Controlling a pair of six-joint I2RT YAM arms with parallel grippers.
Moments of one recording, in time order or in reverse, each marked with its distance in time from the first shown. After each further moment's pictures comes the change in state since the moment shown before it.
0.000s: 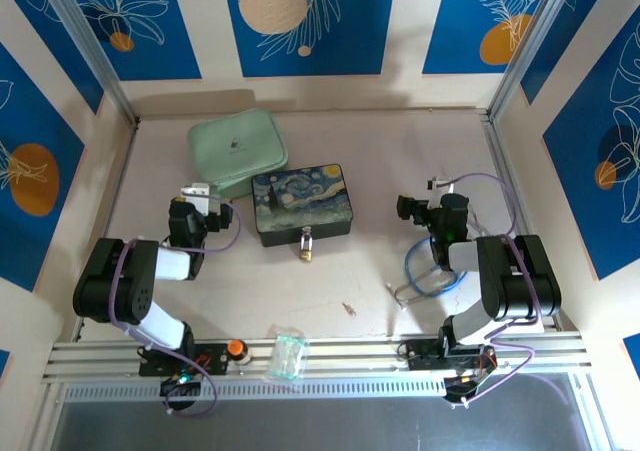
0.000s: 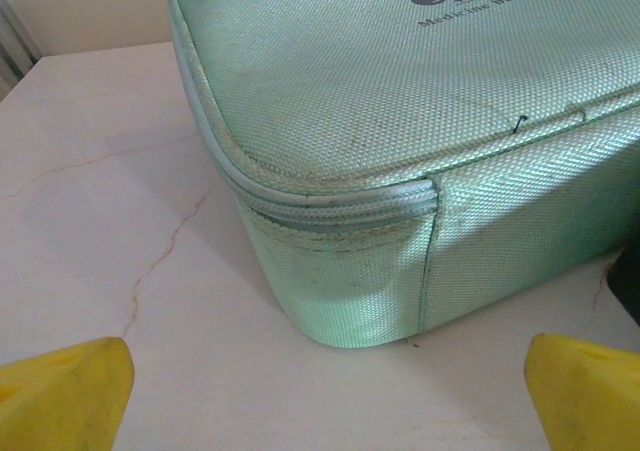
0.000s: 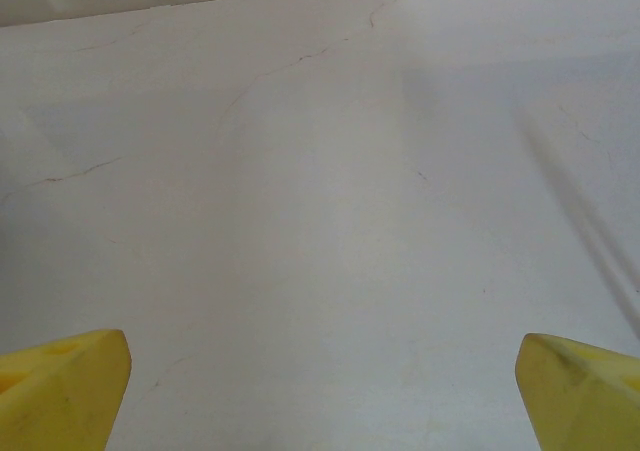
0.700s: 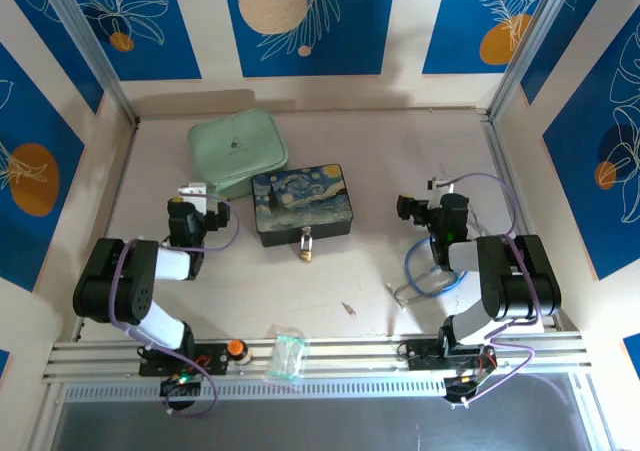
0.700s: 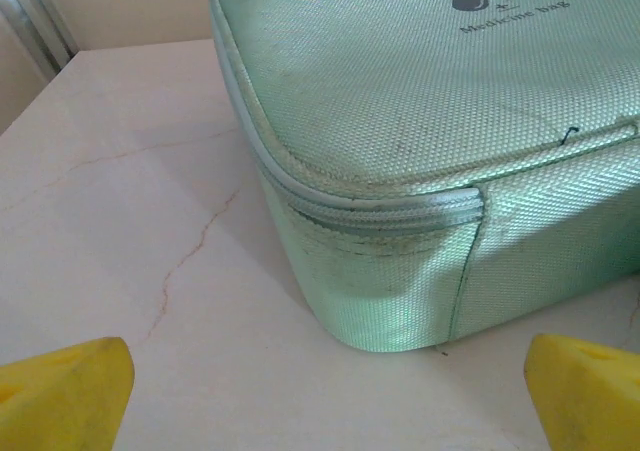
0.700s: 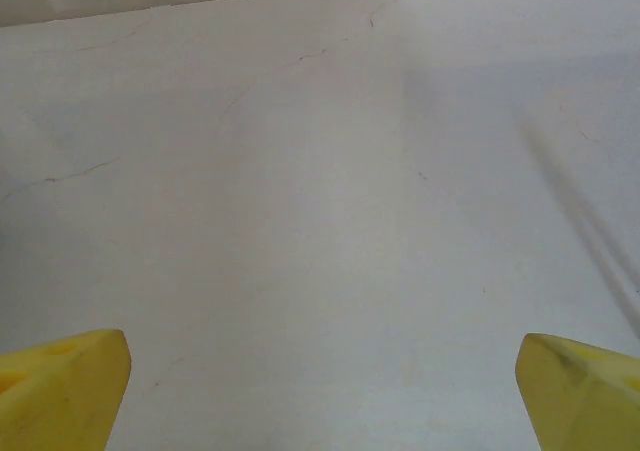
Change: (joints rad) left arm 0.000 0.000 0.000 0.005 -0.055 -0.019; right arm 0.000 0.000 0.000 0.000 0.000 0.000
